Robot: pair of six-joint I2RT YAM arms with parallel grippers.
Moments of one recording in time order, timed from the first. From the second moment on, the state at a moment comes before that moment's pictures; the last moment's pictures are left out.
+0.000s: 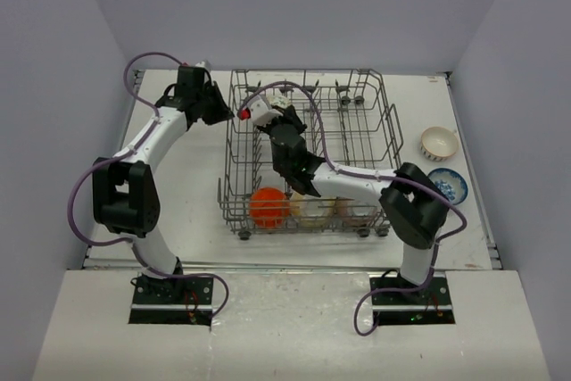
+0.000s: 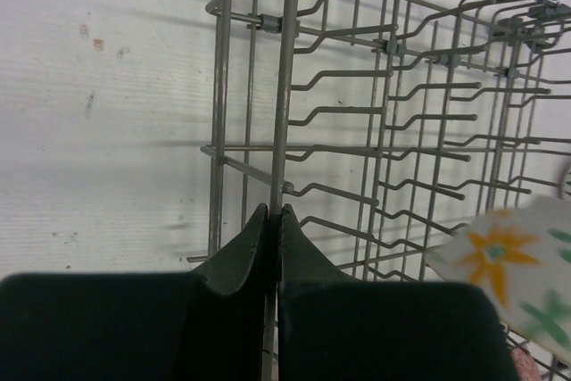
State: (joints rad) left arm -0.16 1.74 1.40 -0.41 0.18 -0.56; right arm 0.92 1.87 1.22 0.66 0.86 -0.70
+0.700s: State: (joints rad) left arm -0.11 1.85 1.59 -0.55 0.10 -0.45; right arm 0.47 1.65 1.84 -0.66 0.62 0.08
